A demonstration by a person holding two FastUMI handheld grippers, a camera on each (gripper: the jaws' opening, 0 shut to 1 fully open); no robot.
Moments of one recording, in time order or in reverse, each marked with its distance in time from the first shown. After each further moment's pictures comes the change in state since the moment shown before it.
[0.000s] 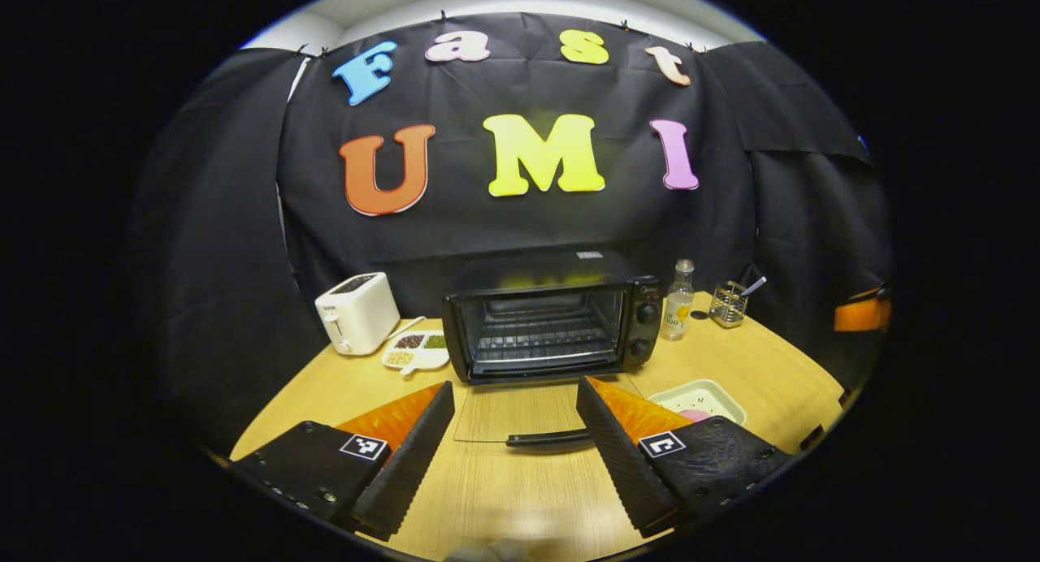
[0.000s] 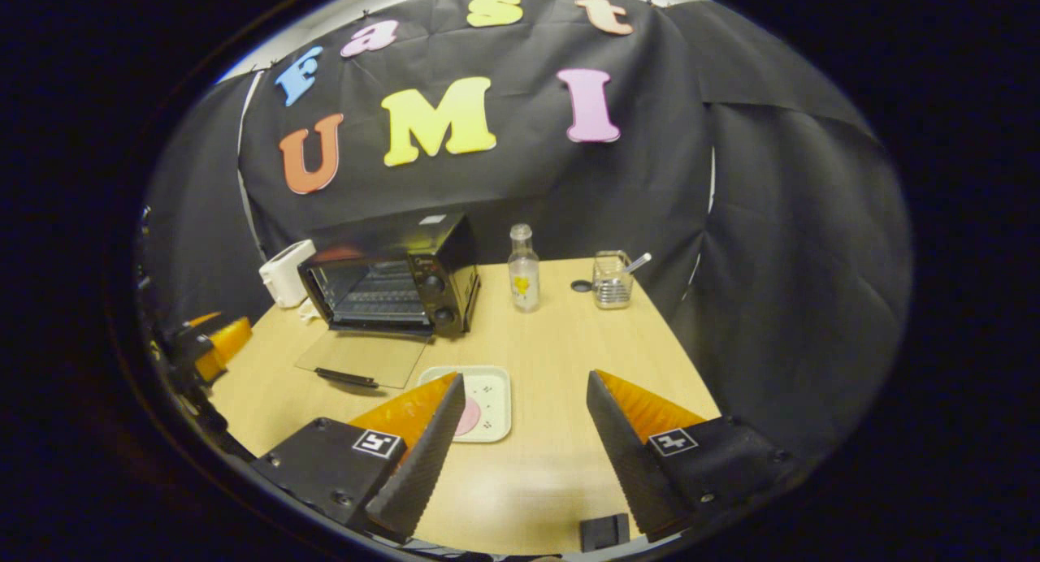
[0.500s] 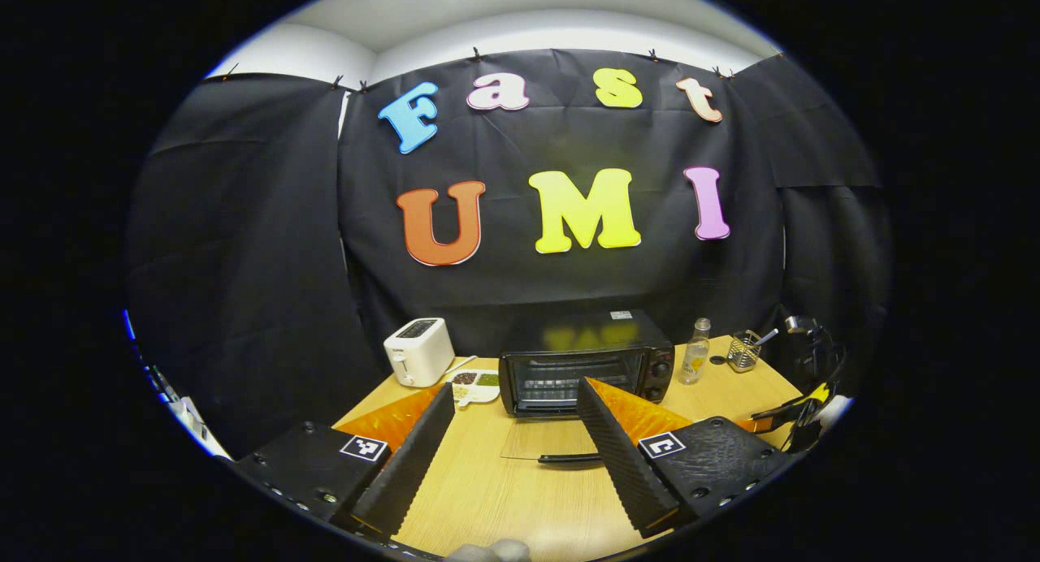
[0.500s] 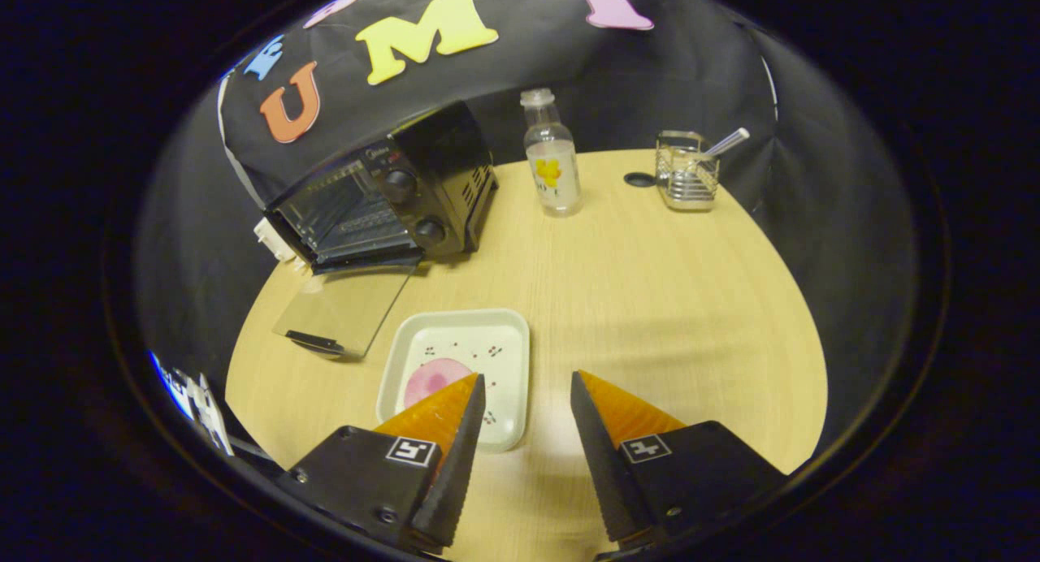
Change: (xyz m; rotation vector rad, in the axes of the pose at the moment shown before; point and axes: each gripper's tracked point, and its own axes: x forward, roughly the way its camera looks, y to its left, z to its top) left arm -0.078 0.024 0.084 -0.031 -0.071 0.197; right arm 0.144 0.013 -0.075 0.054 0.342 0.165
